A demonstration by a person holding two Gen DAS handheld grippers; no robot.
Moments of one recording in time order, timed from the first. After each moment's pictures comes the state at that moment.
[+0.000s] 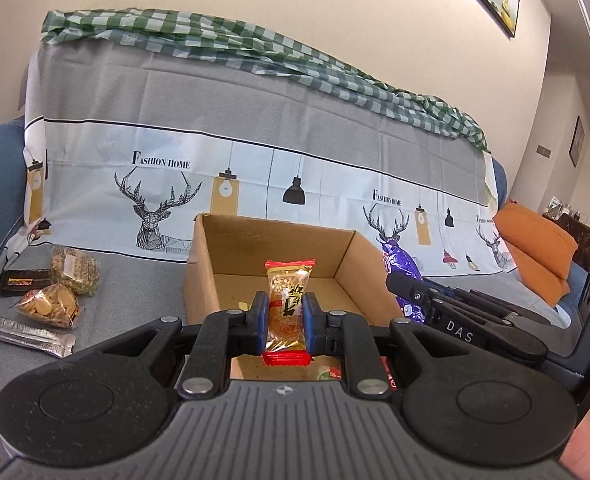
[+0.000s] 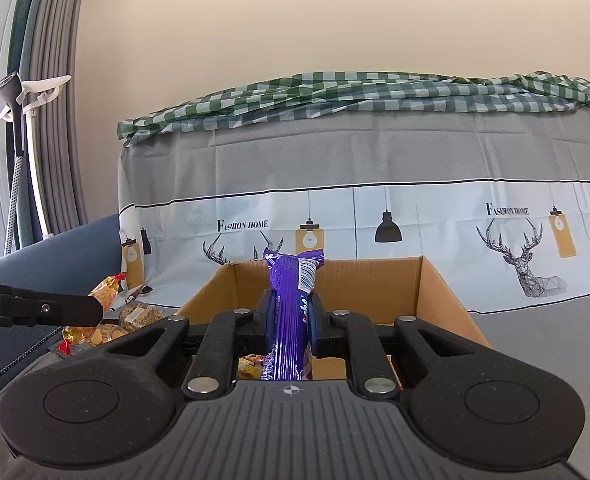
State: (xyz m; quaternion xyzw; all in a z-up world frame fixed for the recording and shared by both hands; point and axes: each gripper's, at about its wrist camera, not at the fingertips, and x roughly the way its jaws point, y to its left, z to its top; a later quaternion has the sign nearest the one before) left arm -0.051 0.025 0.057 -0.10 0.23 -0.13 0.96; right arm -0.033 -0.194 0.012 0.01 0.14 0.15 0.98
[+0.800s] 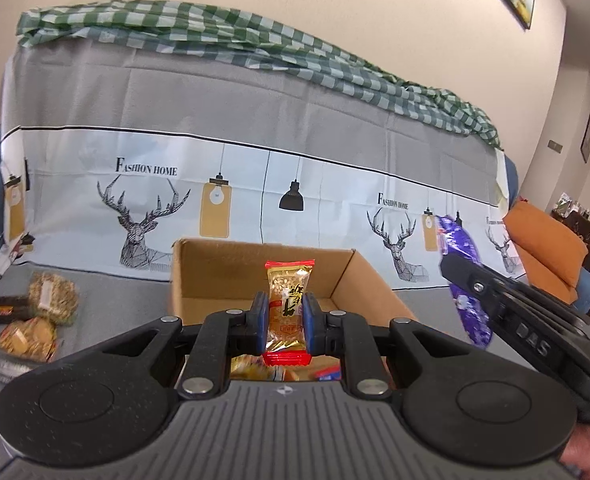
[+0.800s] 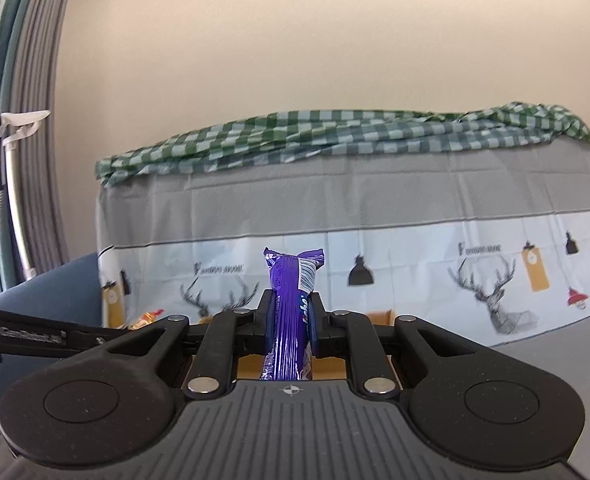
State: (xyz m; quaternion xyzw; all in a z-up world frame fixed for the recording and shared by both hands) left arm 0.024 -0.007 0.091 -0.10 0.26 -0.12 0.95; right arm -0.025 -0.203 0.071 0.02 0.11 0.10 0.99
